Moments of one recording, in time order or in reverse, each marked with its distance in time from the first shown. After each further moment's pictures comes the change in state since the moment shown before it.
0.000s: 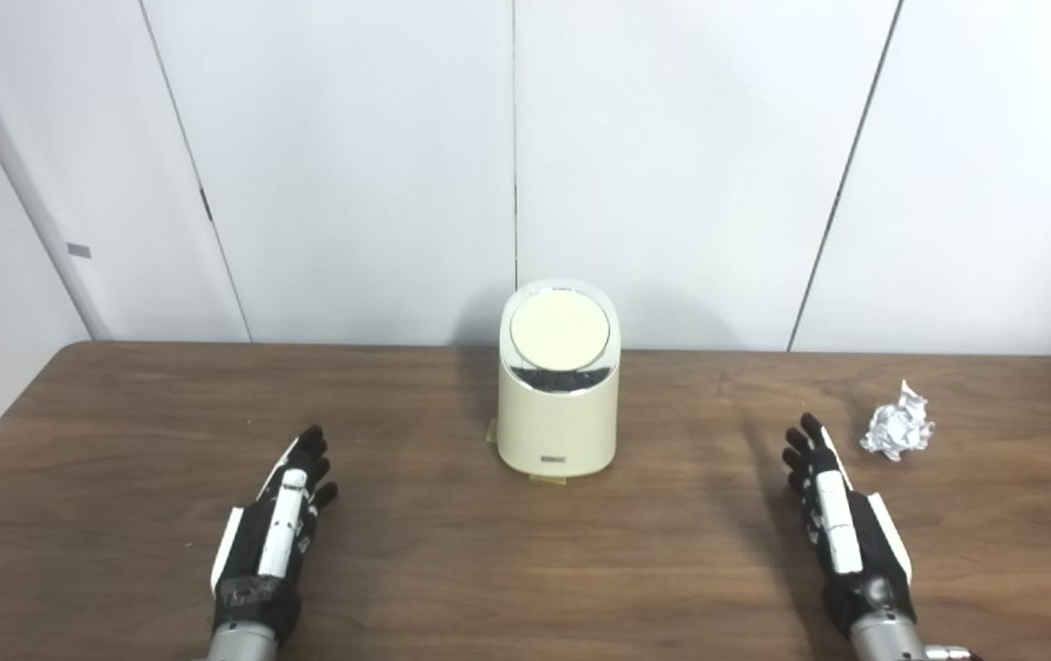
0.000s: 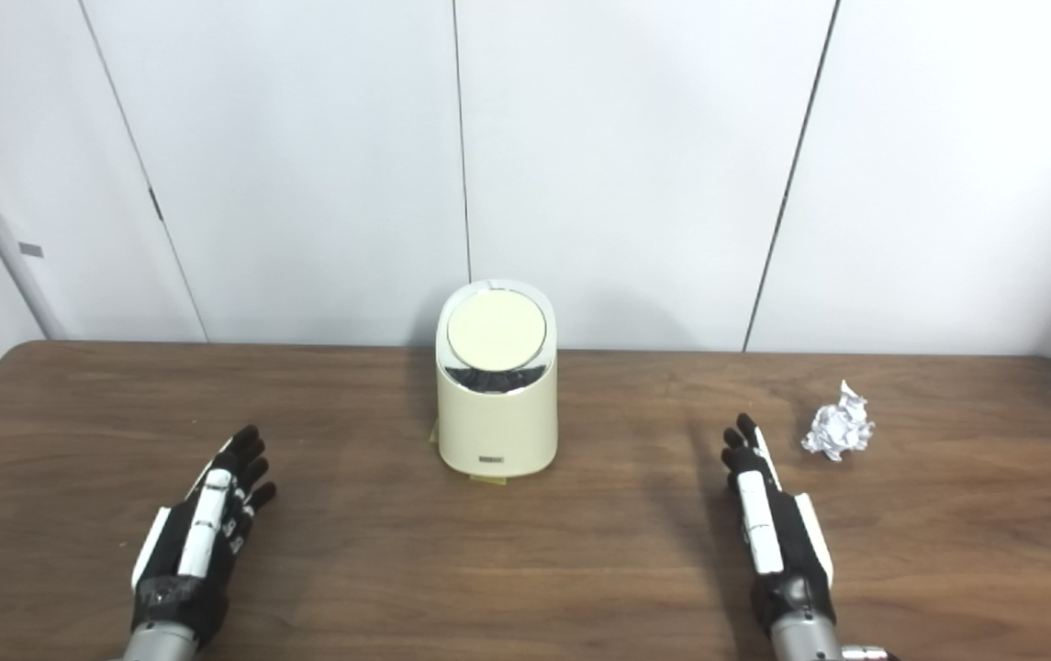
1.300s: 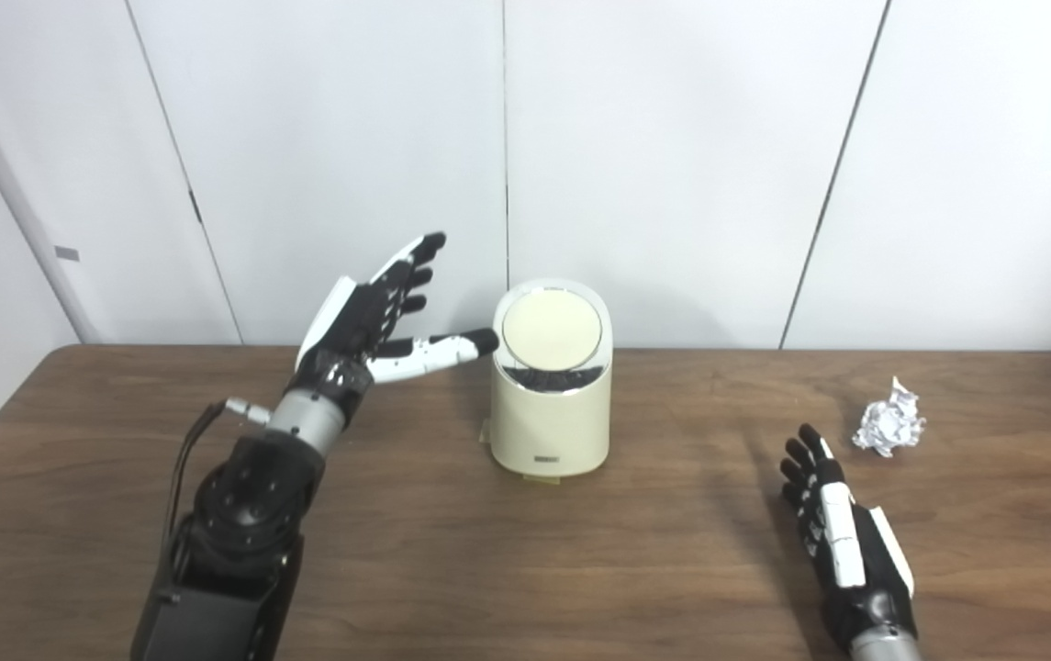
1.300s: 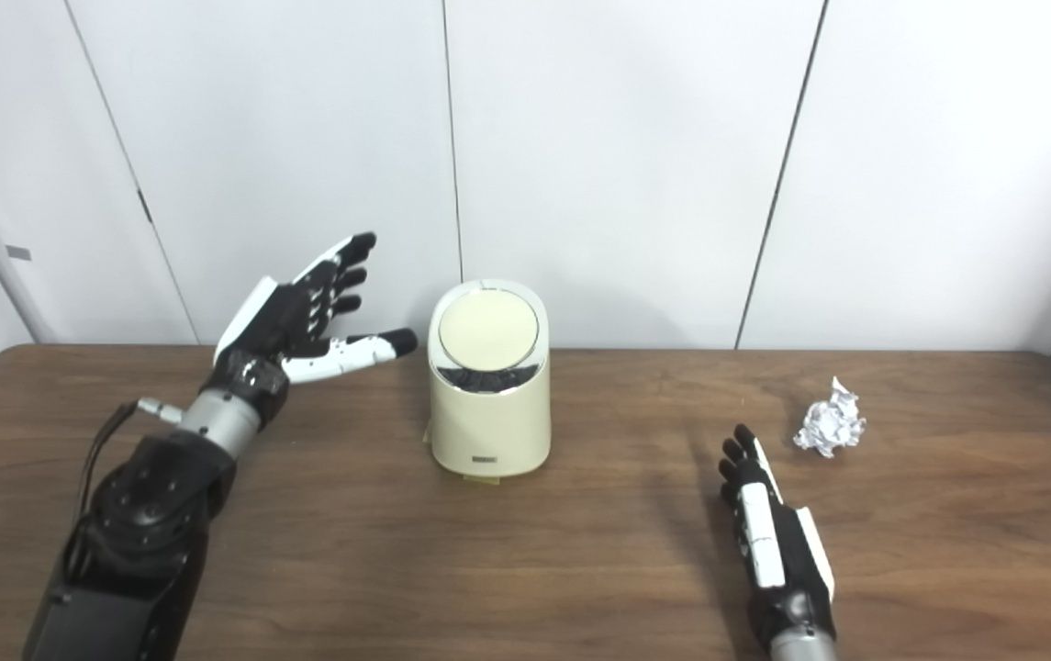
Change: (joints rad) left arm -0.505 0.165 -0.253 -0.094 0.350 0.344 -0.191; right arm 0.045 0.012 -0.007 -0.038 0.036 0.006 -0.001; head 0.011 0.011
